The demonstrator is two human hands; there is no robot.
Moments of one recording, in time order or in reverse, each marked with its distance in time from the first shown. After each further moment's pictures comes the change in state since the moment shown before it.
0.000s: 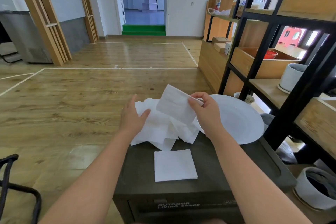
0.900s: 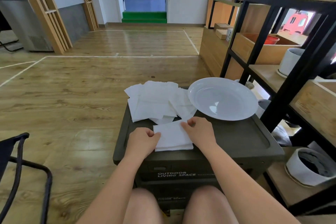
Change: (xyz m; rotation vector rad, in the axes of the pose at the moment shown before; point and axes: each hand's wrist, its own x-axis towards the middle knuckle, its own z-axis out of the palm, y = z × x) left_hand -0.139 0.001 0.016 0.148 -0.164 -0.238; right_hand -0.094 0.047 -0.007 -0.731 -0.154 0.211
